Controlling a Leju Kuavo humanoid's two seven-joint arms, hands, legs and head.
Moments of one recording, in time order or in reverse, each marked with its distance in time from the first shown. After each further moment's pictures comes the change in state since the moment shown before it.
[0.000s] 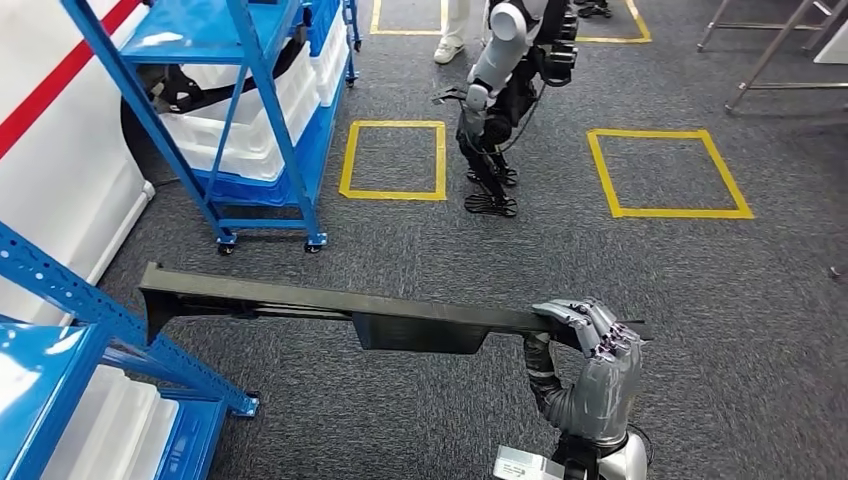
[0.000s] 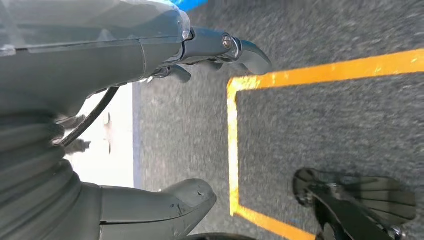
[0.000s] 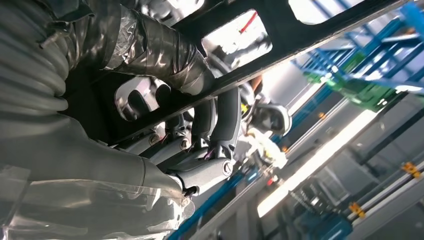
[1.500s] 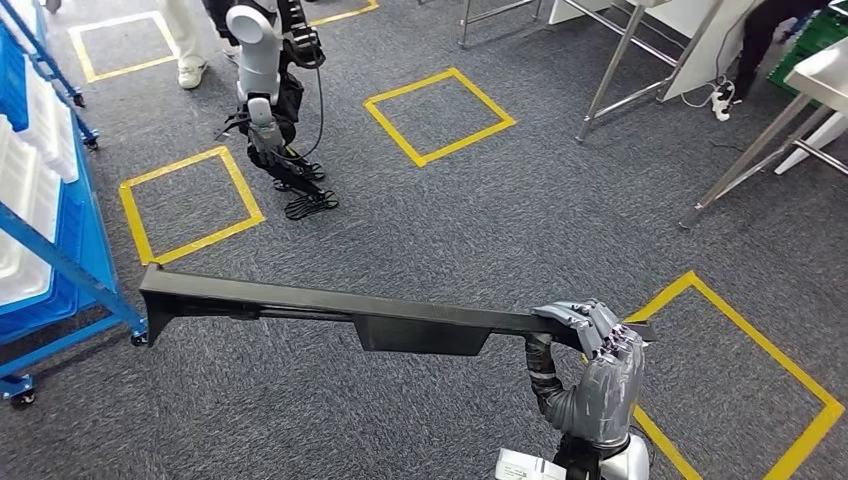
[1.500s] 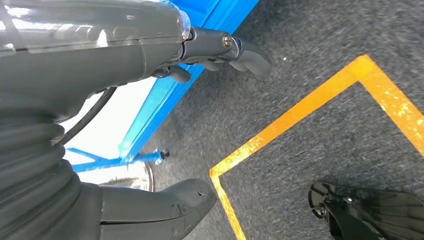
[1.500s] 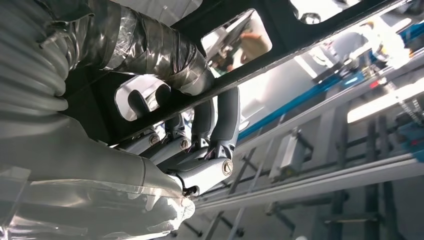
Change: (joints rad) left arm -0.001 -0.001 0.000 0.000 -0.005 0.001 0.014; right arm 0.006 -0.004 -0.002 -0.011 0.004 0.000 0.004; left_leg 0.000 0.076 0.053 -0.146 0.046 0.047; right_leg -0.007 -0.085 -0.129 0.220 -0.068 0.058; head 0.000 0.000
